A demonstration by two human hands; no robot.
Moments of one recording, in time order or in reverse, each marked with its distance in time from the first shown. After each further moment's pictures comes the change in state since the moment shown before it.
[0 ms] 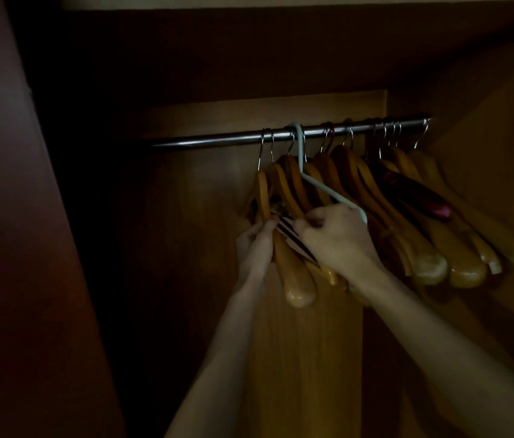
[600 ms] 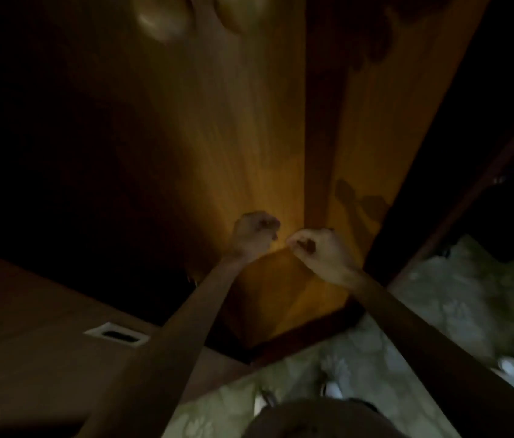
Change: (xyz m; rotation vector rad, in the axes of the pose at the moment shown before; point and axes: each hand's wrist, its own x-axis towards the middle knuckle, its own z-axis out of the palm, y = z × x) left_hand -0.172 -0.288 -0.019 0.723 -0.457 -0.424; right_hand -0.282 0.290 0.055 -0.013 -0.526 0.263
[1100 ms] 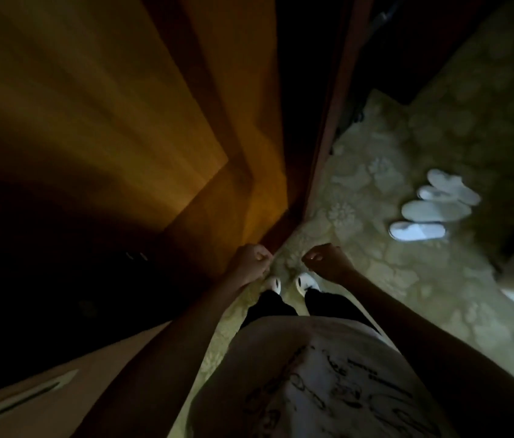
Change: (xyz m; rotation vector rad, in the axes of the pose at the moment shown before) left_hand -0.033 -0.169 0.192 0.458 -0.713 -0.103; right_hand -0.190 0.175 0.079 0.275 -0.081 0.929
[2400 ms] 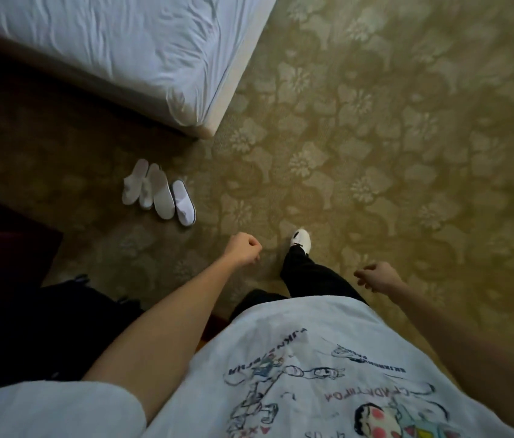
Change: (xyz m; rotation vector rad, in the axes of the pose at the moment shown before) left_hand -0.030 0.219 0.392 1.460 -0.957 0.692; right_hand -0.274 0.251 0.251 1.671 0.811 1.147
